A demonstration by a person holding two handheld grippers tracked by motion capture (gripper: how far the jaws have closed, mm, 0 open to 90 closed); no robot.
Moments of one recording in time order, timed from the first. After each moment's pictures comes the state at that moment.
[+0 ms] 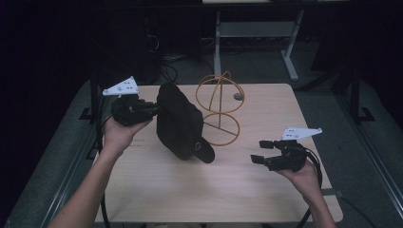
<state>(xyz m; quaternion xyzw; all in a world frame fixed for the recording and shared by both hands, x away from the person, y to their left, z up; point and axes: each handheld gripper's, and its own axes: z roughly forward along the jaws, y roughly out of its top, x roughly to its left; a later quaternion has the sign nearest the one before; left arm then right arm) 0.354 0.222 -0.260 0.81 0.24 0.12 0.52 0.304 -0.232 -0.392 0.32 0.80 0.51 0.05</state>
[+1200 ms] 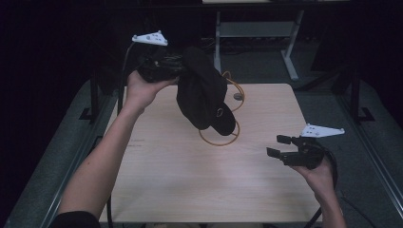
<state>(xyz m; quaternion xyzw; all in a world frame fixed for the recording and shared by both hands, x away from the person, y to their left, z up) 0.428 0.153 -0.188 0.82 0.21 0.11 0.52 0.304 -0.274 -0.389 0.36 0.77 0.52 0.09</state>
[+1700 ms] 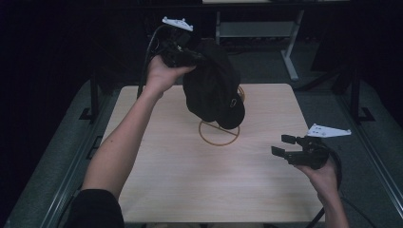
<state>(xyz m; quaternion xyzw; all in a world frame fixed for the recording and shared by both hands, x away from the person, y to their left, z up) 0.465 0.108 -0.180 0.84 0.23 0.09 0.48 0.304 -0.287 -0.392 0.38 0.75 0.53 0.10</state>
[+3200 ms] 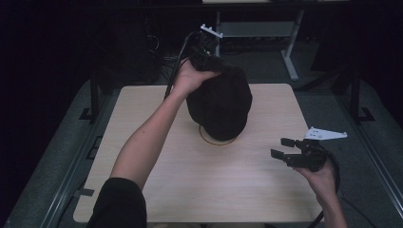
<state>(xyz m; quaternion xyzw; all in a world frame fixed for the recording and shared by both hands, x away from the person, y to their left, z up) 0.495 0.048 -0.212 0.85 0.27 0.10 0.44 0.305 -0.288 -0.408 0.39 0.76 0.51 0.09</state>
